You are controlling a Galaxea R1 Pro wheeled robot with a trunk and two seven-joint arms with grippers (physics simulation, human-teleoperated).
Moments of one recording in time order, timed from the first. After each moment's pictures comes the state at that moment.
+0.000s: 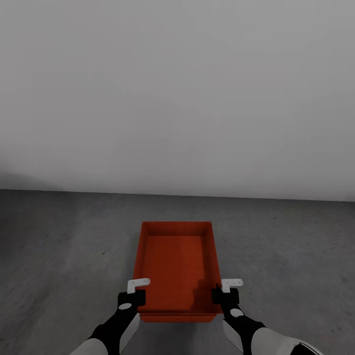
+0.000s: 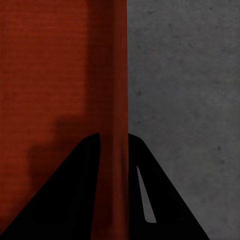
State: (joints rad) left arm -0.55 -0.14 -0.13 -0.38 0.14 0.00 0.31; right arm -0.67 0.09 0.73 -0.08 -0.64 -0.35 -0.21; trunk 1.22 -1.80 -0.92
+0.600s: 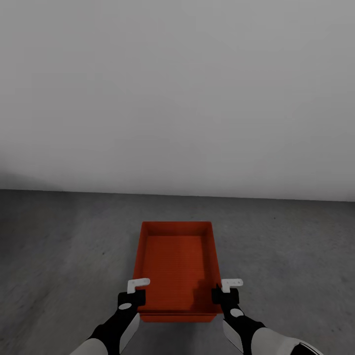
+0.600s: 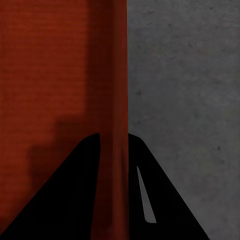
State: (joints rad) left arm -0.55 -0.14 -0.13 -0.38 0.14 0.00 0.31; right arm -0.67 0.09 0.73 -0.08 -0.64 -0.35 -0.21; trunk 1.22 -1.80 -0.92
